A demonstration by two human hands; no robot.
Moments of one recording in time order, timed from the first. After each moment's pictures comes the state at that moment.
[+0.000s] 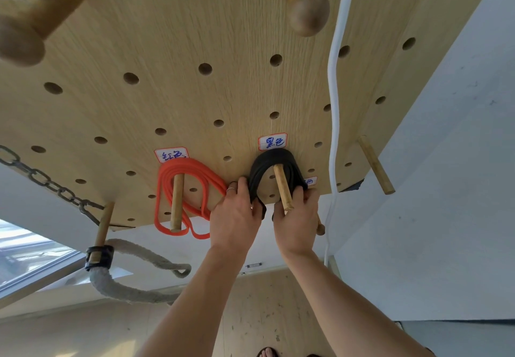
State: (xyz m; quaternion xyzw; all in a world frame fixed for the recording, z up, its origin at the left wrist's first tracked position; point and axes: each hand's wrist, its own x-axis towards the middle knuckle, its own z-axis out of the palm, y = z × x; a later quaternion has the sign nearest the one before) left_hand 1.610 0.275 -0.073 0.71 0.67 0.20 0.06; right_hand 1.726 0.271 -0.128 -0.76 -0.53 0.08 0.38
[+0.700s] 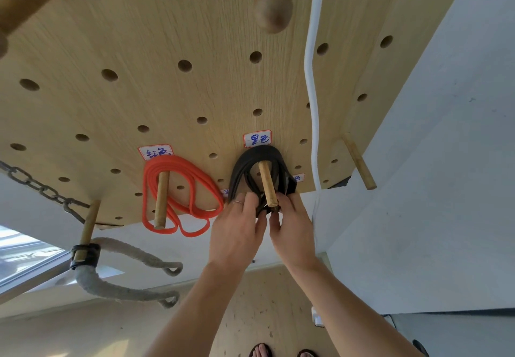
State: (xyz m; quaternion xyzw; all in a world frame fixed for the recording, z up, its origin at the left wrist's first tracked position) left_hand 1.626 0.247 -0.090 0.77 0.59 0.25 0.00; right_hand 1.753 0.244 -0.132 -0.68 -0.63 0.11 0.36
